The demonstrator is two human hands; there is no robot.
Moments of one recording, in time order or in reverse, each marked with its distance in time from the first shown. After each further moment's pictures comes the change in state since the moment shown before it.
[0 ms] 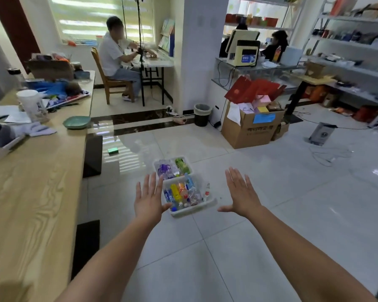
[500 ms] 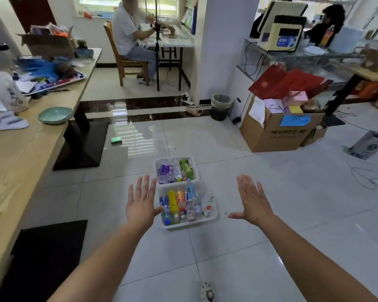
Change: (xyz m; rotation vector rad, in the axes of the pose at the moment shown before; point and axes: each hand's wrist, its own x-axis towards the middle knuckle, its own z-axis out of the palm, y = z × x) left_hand 0.229 0.067 0.051 0.058 -0.097 -0.164; right_hand 0.246 0.157 0.063 -0.025 -0.113 -0.101
